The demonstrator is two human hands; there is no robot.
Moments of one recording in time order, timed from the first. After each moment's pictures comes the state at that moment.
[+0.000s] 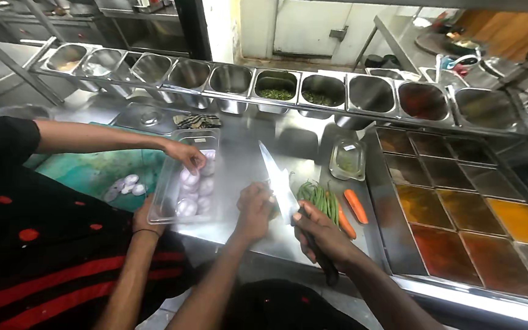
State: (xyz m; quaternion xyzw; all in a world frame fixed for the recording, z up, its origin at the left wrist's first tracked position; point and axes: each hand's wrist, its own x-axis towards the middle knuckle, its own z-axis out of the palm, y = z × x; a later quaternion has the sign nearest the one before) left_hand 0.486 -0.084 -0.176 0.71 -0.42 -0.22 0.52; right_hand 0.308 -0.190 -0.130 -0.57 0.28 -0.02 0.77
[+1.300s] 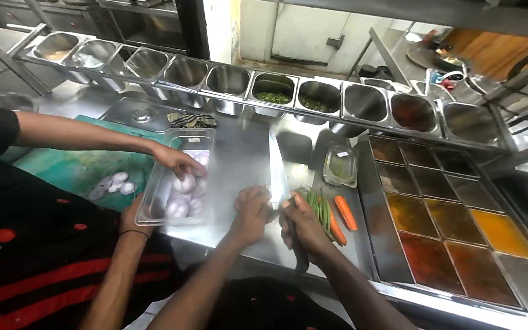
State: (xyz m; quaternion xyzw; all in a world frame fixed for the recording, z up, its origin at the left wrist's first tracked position) left_hand 0.486 -0.091 -0.170 0.71 -0.47 -0.22 0.48; right_hand 0.339 -0.186 -0.136 -0.55 0.31 -0.12 0.76
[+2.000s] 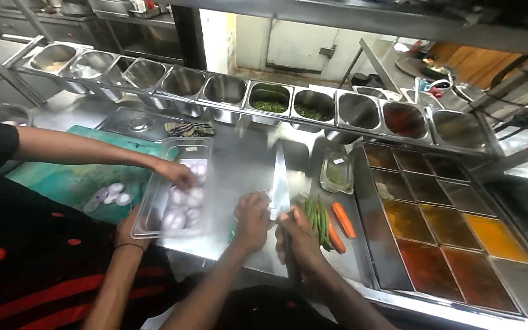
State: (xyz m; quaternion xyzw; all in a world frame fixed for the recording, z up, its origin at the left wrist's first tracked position) left_hand 0.483 -0.105 -0.185 0.72 -0.44 -0.19 0.50; right_hand 0.343 -0.166 -0.136 -0.51 0.35 -0.18 0.76
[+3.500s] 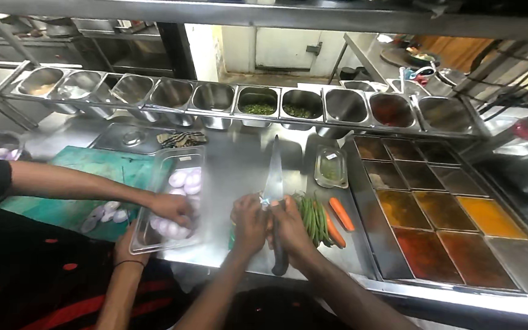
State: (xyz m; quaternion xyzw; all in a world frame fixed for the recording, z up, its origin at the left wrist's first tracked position) left_hand 0.481 -0.115 -0.197 0.71 -0.44 -0.14 0.54; right_hand 0.372 -0.169 -0.123 -0.49 0.40 -0.20 0.74
